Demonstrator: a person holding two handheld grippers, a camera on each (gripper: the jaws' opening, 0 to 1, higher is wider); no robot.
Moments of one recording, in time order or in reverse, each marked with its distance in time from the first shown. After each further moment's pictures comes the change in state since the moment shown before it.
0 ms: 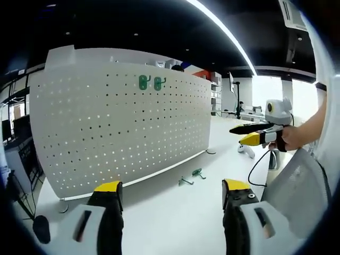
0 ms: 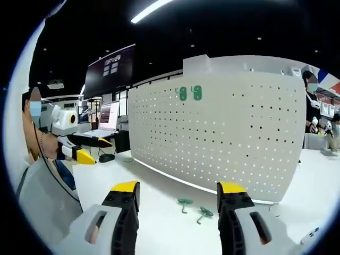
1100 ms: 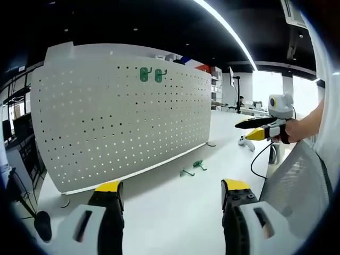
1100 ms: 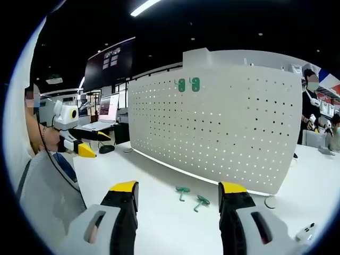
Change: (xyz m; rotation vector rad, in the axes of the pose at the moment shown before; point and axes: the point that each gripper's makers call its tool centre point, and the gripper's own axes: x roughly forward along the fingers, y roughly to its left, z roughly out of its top) left arm -0.006 0.003 -0.016 0.008 0.046 0.002; right arm -0.016 -0.002 -0.015 -0.013 0.066 -0.005
